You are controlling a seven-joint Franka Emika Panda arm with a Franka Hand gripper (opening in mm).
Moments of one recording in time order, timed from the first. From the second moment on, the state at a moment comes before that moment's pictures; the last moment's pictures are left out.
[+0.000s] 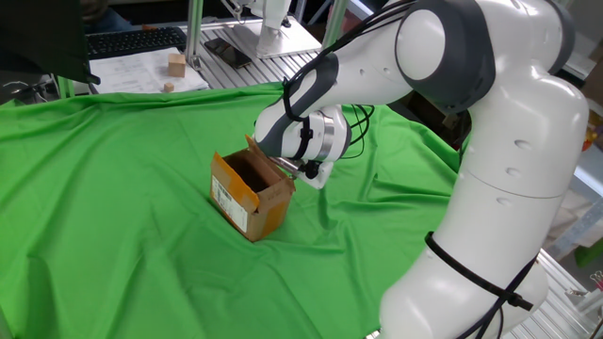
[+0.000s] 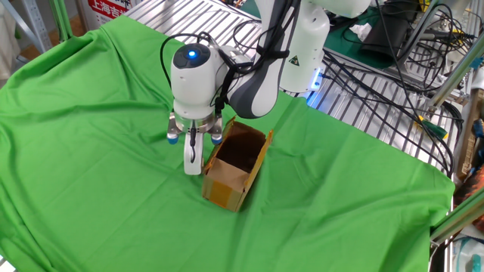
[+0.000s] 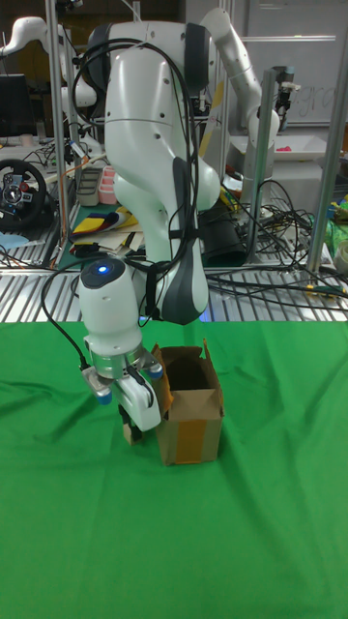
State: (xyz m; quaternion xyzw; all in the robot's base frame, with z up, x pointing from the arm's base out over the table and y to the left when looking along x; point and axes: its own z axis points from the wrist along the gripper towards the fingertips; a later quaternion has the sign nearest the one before) arm 0.481 -0.067 0.069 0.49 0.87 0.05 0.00
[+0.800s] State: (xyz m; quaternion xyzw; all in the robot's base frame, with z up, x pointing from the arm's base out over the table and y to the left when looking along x) arm 0.481 -0.076 0.109 0.43 0.90 0.03 0.01
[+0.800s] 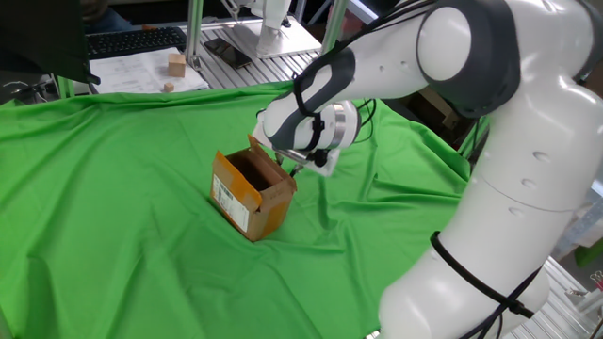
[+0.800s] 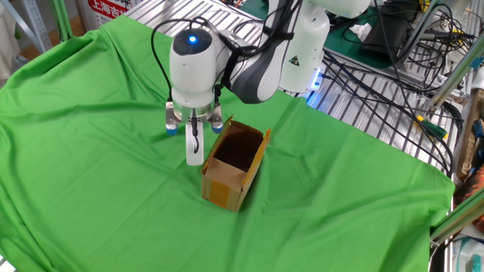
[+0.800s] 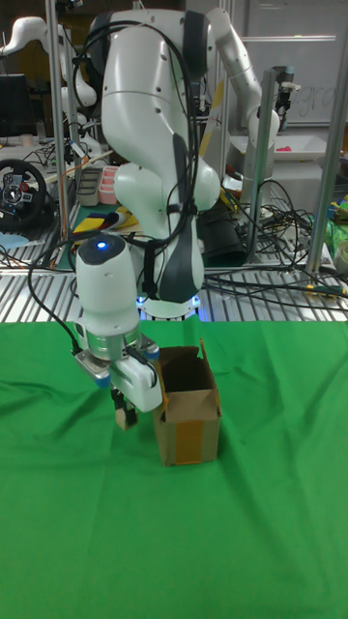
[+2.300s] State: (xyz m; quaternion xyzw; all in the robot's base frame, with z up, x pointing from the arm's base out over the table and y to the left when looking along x) arm 0.505 -0.057 0.204 0.34 0.94 0.01 -0.03
